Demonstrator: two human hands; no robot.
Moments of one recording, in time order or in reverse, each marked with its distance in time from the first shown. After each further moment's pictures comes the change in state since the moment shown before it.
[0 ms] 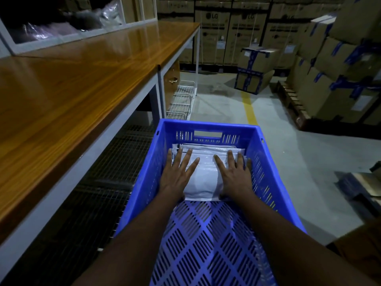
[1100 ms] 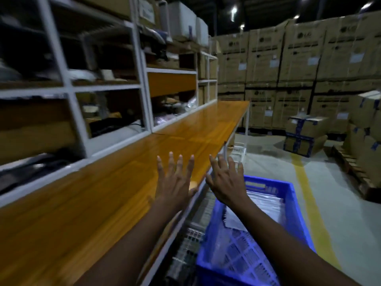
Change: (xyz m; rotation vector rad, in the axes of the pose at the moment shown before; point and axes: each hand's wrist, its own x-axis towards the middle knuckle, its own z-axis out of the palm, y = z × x) left_hand -0.311 -0.161 -0.222 -0.001 0.369 -0.464; right_hand -0.212 -0.129 -0.287 0.379 0.667 -0.337
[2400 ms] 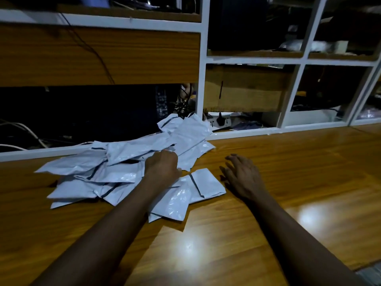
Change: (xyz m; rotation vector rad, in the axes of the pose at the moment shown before) left_hand -0.385 -0.332 -0.106 0.146 -0.337 -1.018; right_hand -0.094 -0.439 0.020 0.613 -0.253 -0.743
